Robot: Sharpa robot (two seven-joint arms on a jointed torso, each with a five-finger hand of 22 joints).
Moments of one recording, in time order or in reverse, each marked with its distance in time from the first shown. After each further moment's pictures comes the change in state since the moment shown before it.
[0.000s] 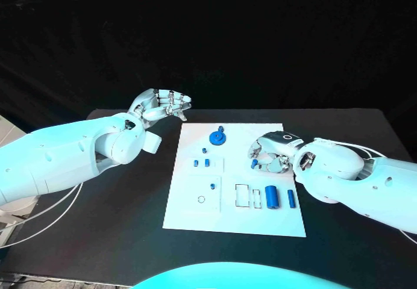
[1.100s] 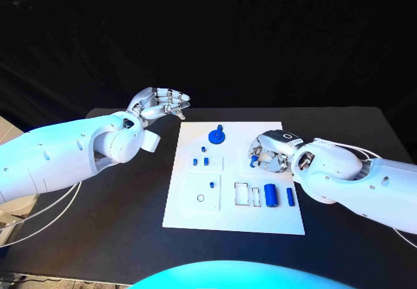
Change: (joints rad) left arm 0.000 0.000 0.000 -0.005 -0.001 0.001 -0.003; left_hand 0.004 0.004 0.000 0.000 0.000 0.000 0.000 0.000 0.000 0.000 0.000 0.000 0.000 0.000 0.000 0.000 0.001 0.000 0.000 0.000 0.000 0.001; right arm -0.012 0.002 -0.003 0.002 0.031 -0.065 -0.017; right_hand -0.003 -0.015 0.254 -0.018 -0.002 0.109 -0.024 0.071 0.042 0.179 -0.006 0.010 0.009 0.003 -0.036 0.029 0.035 -0.016 0.044 -0.026 0.176 0.000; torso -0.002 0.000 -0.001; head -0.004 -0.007
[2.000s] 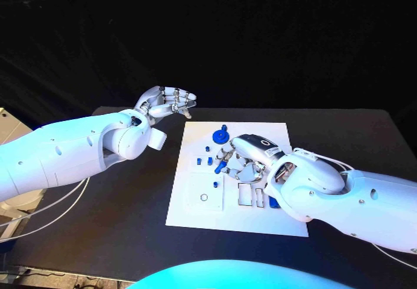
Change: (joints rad) left arm 0.000 0.017 0.000 -0.020 0.000 0.003 -0.002; left_hand 0.000 0.000 0.000 0.000 0.000 0.000 0.000 0.000 0.000 0.000 0.000 0.000 -0.001 0.000 0.000 0.000 0.001 0.000 0.000 0.000 0.000 0.000; right arm -0.021 0.098 0.004 0.152 0.112 -0.136 0.003; right_hand -0.003 0.003 0.018 -0.030 -0.001 0.000 -0.002 0.009 0.028 0.006 0.006 -0.017 0.001 0.000 0.000 0.000 -0.001 0.000 0.000 0.000 0.008 0.000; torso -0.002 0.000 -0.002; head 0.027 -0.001
